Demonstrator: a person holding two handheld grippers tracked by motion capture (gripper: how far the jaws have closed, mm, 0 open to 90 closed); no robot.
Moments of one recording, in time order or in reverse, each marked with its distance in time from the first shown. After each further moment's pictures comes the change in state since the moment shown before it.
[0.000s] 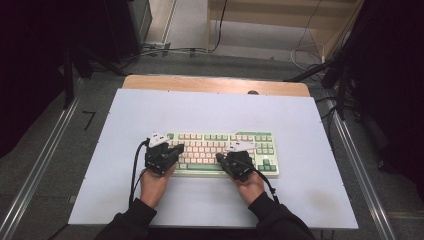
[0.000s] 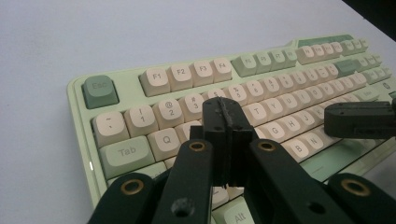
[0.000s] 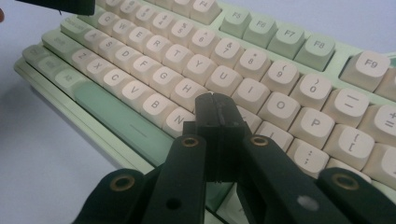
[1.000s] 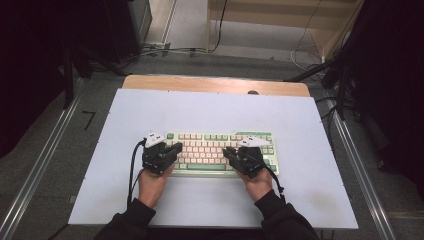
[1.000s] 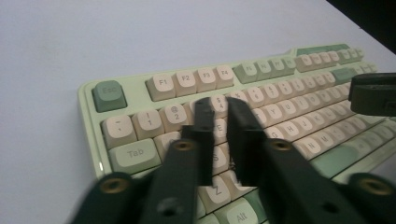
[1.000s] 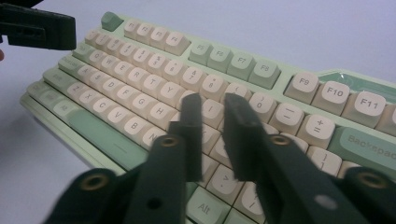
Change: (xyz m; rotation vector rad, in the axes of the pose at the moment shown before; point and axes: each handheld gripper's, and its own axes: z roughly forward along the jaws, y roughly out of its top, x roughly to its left) left arm 0.004 0.001 -0.006 -0.020 -0.007 -0.017; right arm -0.021 0.005 -0.021 -0.078 -0.004 0.065
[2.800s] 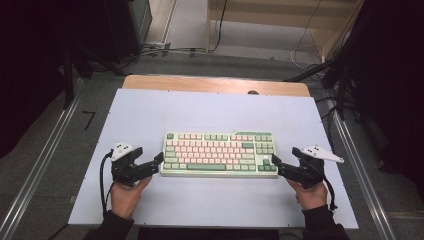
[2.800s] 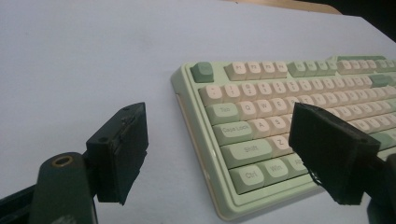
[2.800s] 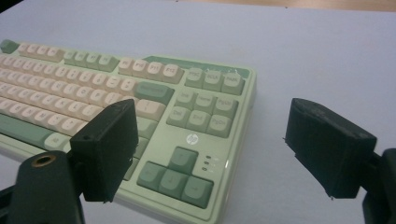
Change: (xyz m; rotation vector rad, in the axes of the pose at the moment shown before) left arm 0.035 -0.021 -0.061 -0.070 0.133 -0.052; right arm -0.090 -0.043 -0.103 -0.117 -0.213 0.119
